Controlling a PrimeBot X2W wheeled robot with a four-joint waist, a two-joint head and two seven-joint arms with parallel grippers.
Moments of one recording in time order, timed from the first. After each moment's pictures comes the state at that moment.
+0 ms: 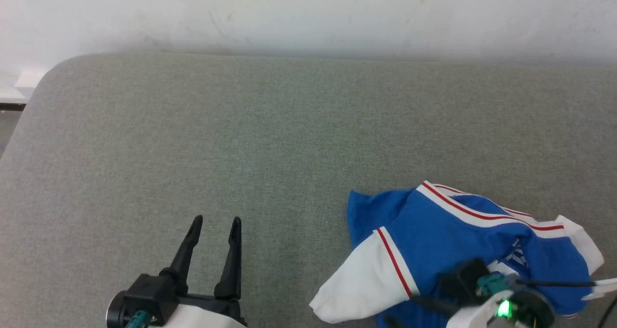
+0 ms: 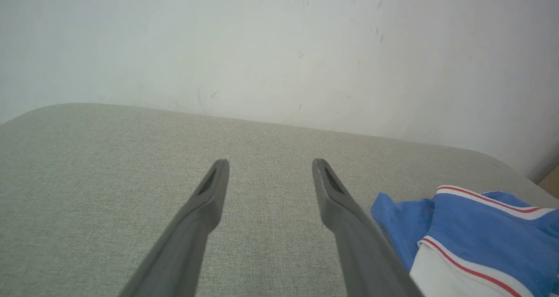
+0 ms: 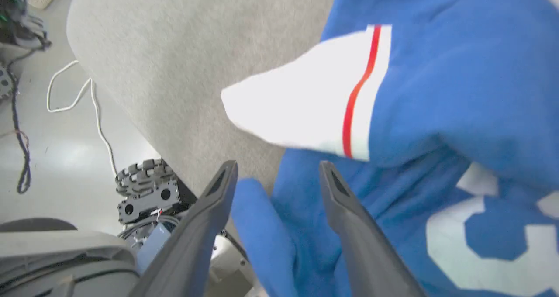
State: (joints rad) left arm 0.09 0.25 -0.32 -0.11 -0.39 0.14 -0.25; right arm 0.19 -0.29 0.36 -0.41 0.45 0.13 0.78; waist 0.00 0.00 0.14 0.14
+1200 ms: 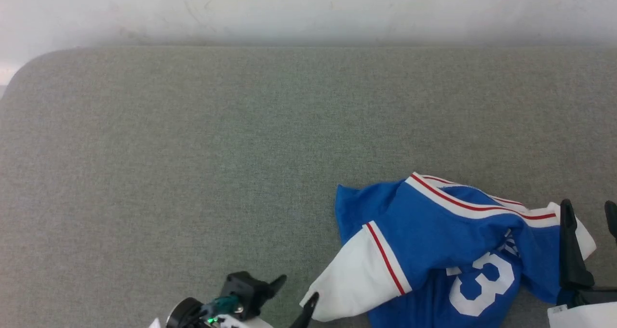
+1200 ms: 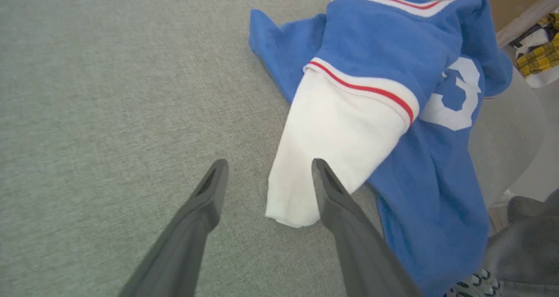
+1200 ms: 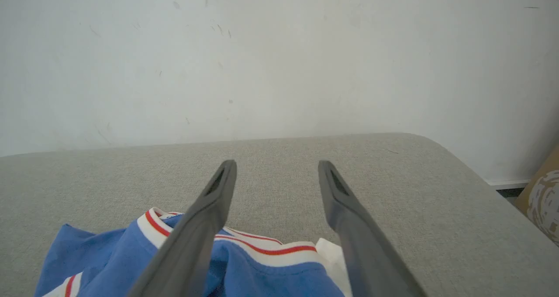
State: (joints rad) left arm 0.07 0.35 -0.55 -0.22 -0.41 0.04 0.29; right arm 0.22 -0.05 -0.21 -0.30 0.19 0.13 -0.10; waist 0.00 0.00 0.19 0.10
